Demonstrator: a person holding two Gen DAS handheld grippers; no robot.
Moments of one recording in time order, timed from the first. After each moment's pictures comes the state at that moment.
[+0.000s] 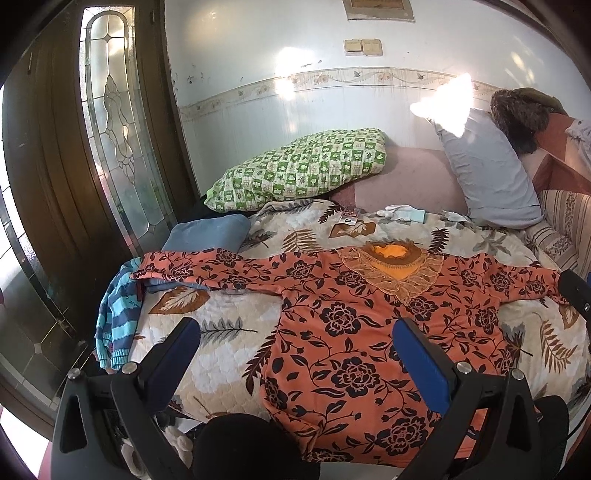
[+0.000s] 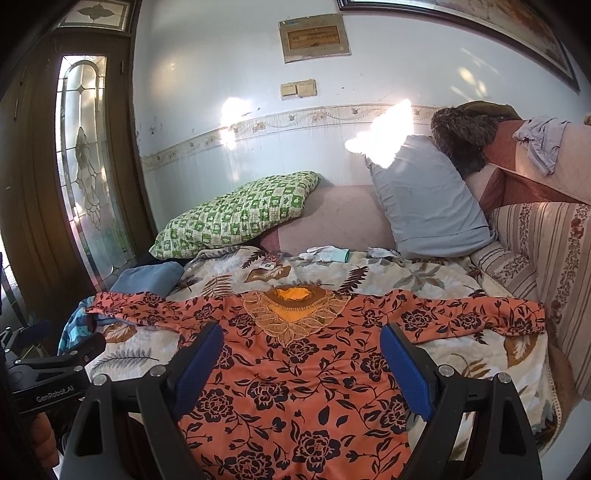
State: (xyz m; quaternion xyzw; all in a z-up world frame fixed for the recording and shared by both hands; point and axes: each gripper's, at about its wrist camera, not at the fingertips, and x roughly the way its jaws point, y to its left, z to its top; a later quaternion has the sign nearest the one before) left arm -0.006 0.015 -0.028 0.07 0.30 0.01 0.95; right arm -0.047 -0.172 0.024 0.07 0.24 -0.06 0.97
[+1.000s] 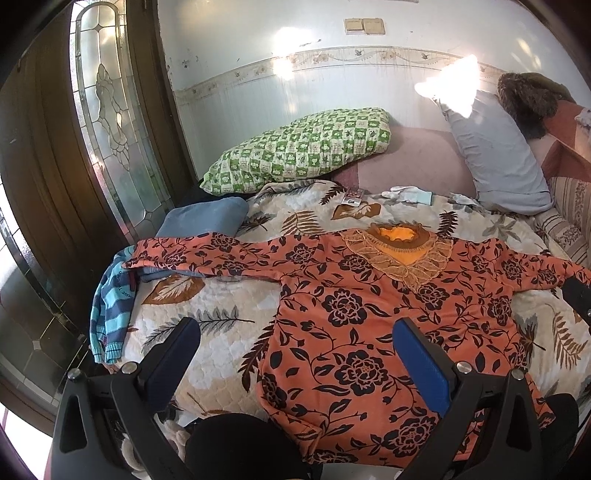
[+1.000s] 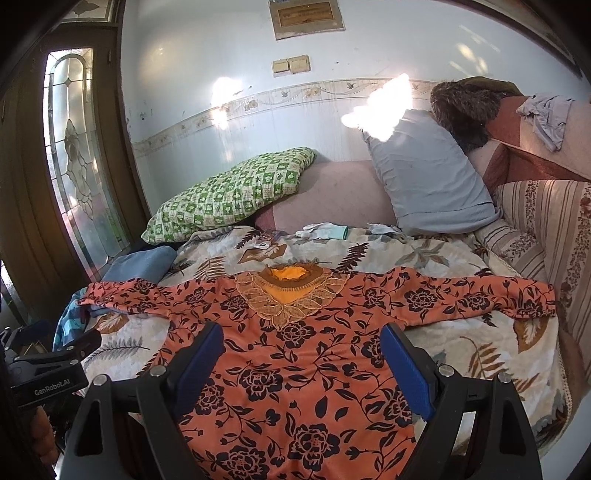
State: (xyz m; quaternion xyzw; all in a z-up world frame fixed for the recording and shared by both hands) left arm 0.024 0.013 -0.053 0.07 0.33 0.02 0.94; right arm -0.020 -0.181 -0.007 0.08 0.28 -0.06 0.95
